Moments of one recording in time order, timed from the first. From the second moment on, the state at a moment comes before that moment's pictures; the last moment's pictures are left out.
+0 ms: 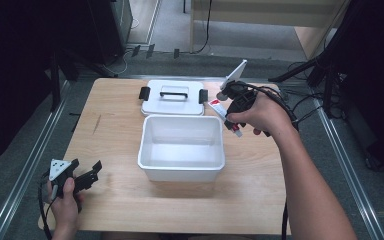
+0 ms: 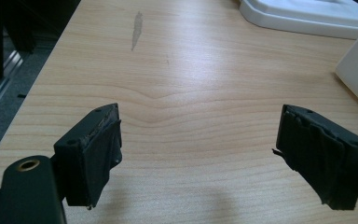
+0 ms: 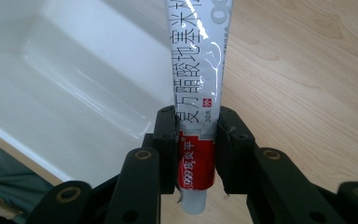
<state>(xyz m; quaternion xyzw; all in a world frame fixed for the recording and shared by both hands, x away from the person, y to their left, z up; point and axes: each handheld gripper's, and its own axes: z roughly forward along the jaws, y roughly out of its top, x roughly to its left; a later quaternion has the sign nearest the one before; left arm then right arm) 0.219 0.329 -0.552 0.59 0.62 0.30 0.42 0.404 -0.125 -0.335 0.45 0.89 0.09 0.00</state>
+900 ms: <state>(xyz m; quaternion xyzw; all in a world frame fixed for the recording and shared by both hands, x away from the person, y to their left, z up) 0.219 0.330 -0.552 0.59 0.62 0.30 0.42 0.381 -0.078 -0.358 0.10 0.98 0.14 0.03</state>
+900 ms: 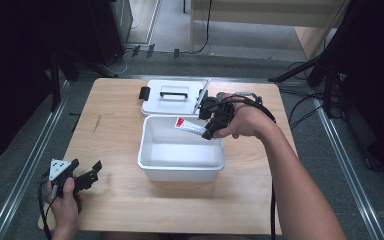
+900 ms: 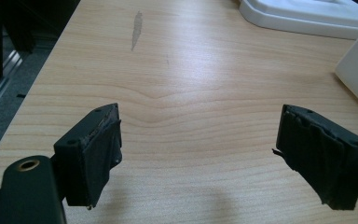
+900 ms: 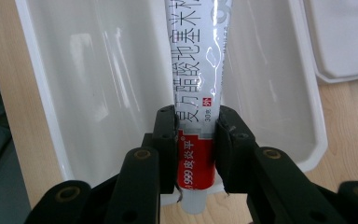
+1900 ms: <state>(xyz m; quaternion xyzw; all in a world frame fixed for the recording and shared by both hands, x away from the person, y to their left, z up) 0.219 0.330 -0.552 0.59 0.62 0.30 0.42 0.376 -0.066 -0.407 0.07 0.99 0.09 0.00</state>
